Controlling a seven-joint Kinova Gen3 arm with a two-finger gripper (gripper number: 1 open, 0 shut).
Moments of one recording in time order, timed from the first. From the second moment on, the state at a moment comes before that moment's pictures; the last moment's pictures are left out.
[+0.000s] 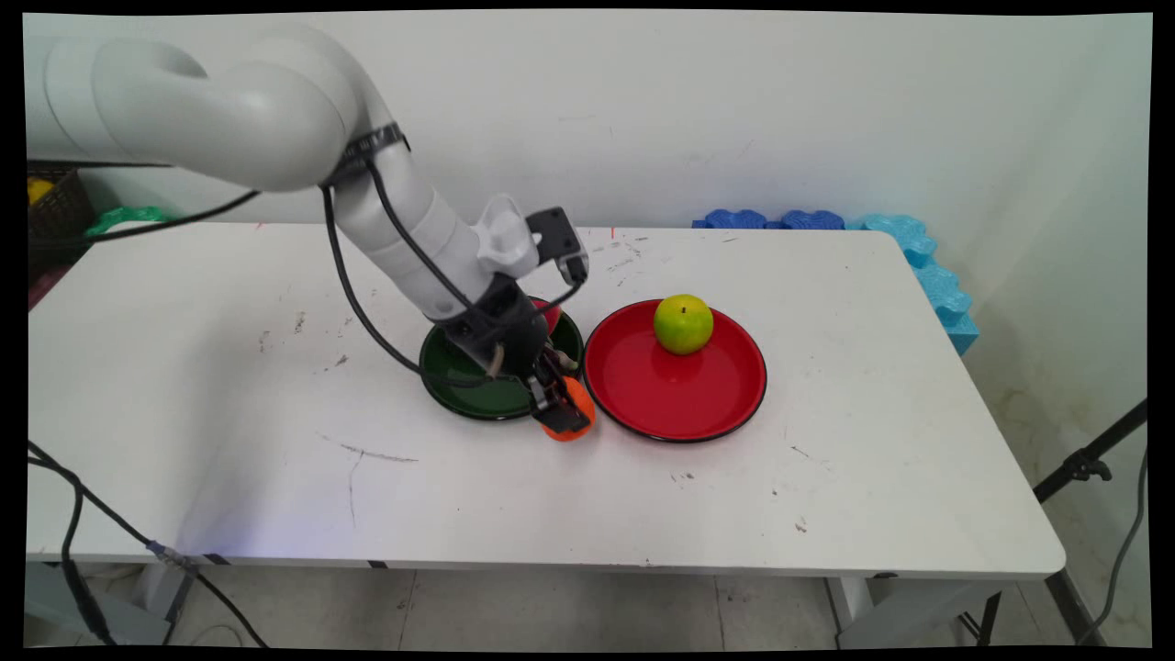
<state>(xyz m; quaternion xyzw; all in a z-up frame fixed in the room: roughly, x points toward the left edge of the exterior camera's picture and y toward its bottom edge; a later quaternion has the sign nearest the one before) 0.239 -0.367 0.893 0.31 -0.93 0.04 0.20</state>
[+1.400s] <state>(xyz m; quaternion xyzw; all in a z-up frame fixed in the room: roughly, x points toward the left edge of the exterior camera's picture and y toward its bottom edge) 0.237 -0.362 0.844 0.23 -0.95 0.05 0.22</state>
